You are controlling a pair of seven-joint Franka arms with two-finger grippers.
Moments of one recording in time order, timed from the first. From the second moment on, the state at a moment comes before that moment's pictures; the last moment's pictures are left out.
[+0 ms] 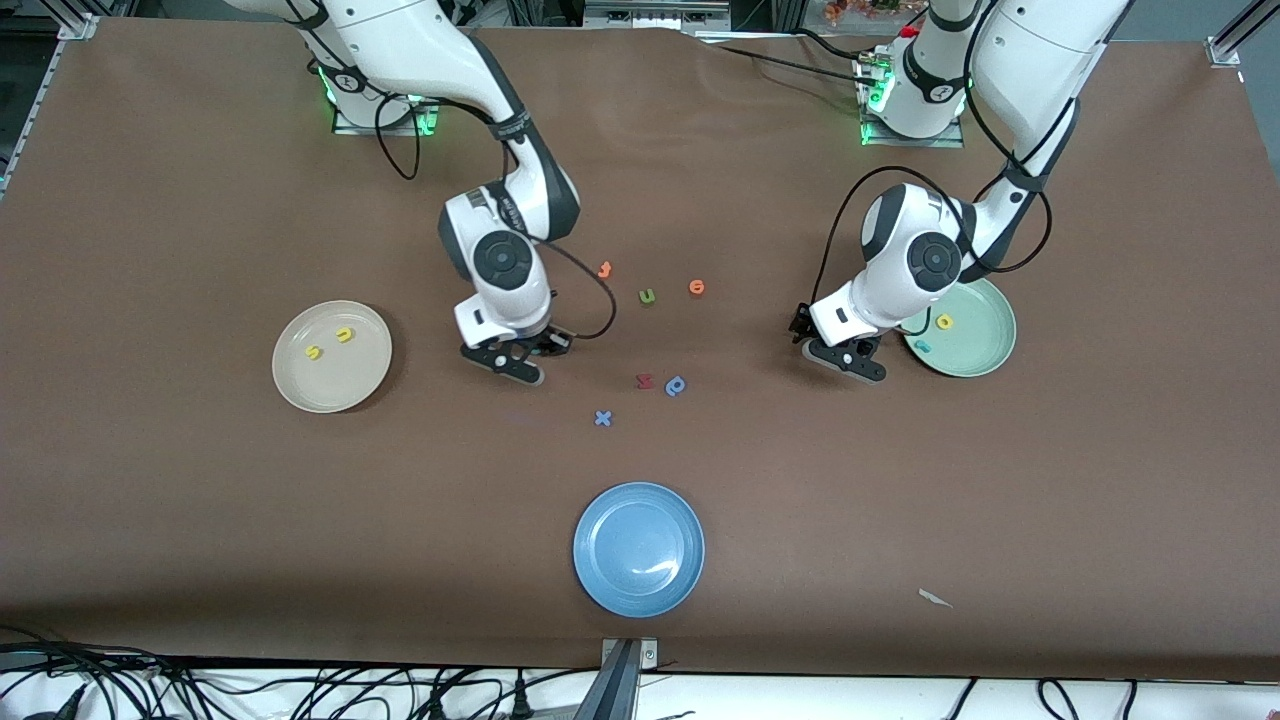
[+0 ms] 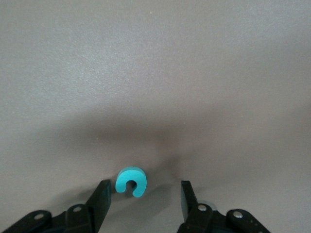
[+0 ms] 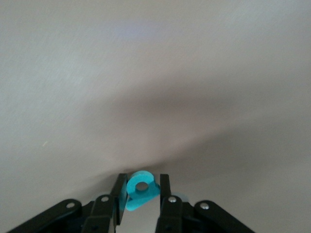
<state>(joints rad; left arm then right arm) -0.08 0.46 -0.29 -2.23 -0.14 2.68 0.11 0.86 0.62 -0.32 -1.83 0.17 2.32 0.78</state>
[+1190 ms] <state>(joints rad) -0.06 0.41 -0.27 -2.22 -0.10 2.63 0.11 0.70 0.58 -0.65 -1.86 0.20 2.06 -0.02</state>
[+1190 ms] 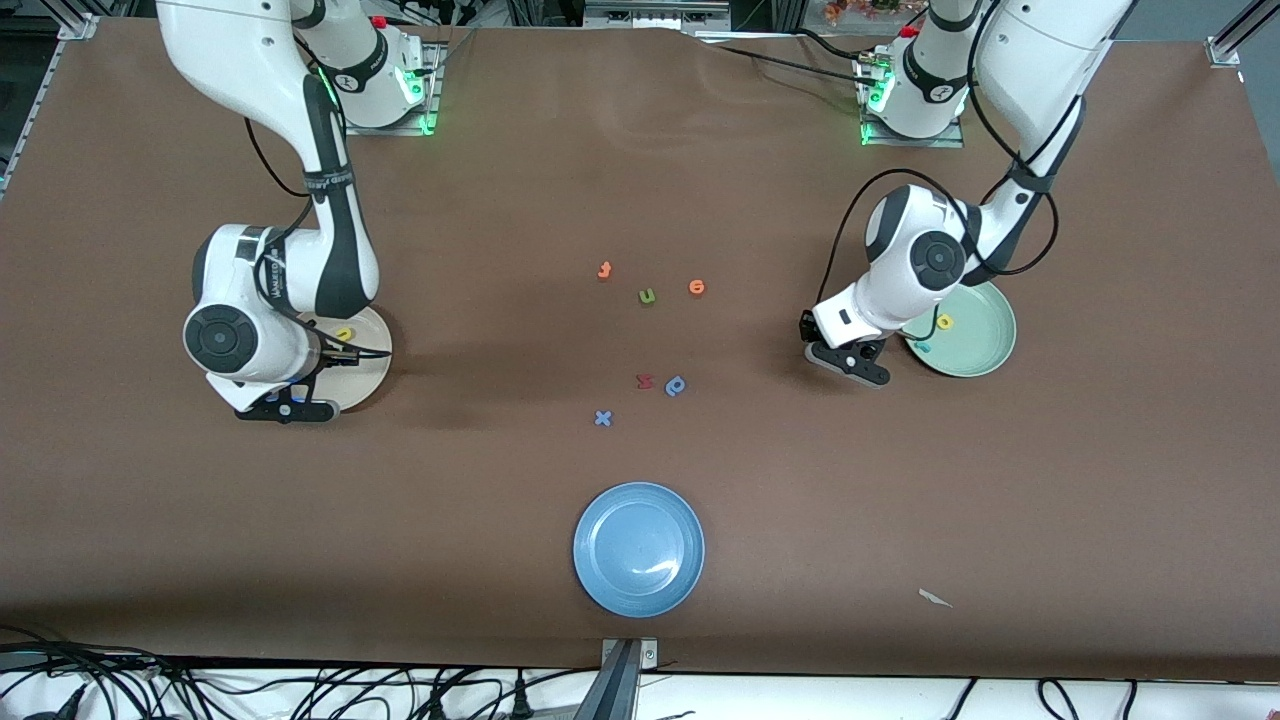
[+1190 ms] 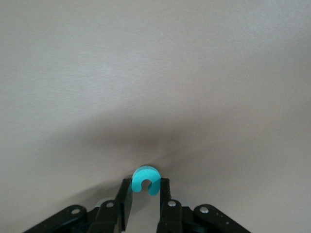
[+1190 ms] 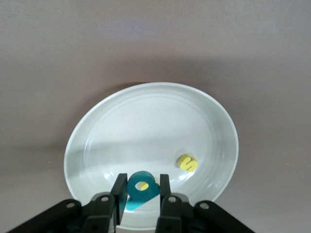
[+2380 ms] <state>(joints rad) 0.08 0.20 0.04 -2.30 -0.08 2.25 0.62 0.68 0.54 -0.84 -1.37 0.35 1.51 -0.02</state>
